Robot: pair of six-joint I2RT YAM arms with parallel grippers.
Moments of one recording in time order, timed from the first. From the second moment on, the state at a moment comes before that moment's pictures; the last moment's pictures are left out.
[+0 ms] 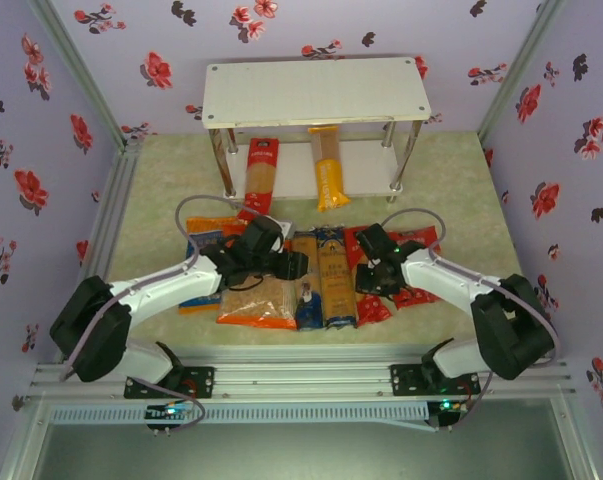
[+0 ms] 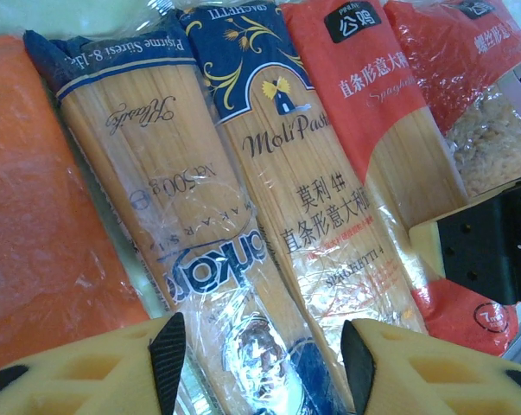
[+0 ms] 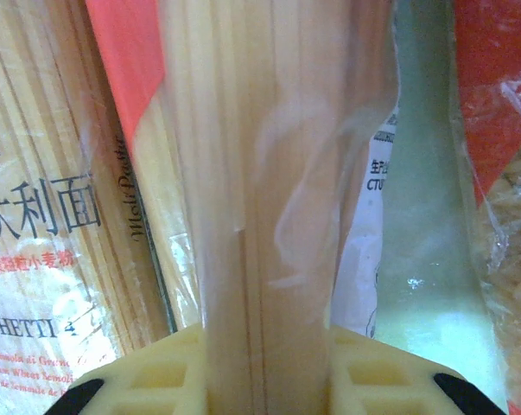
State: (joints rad) left arm -0.84 1.41 0.86 -0.24 0.12 -0.57; right arm 0.57 1.40 0.74 -0.66 -0.05 0.64
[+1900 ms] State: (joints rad) left arm -0.76 1.29 0.74 -0.22 0.12 -0.57; right arm 0.57 1.23 0.62 -0.57 -0.05 0.68
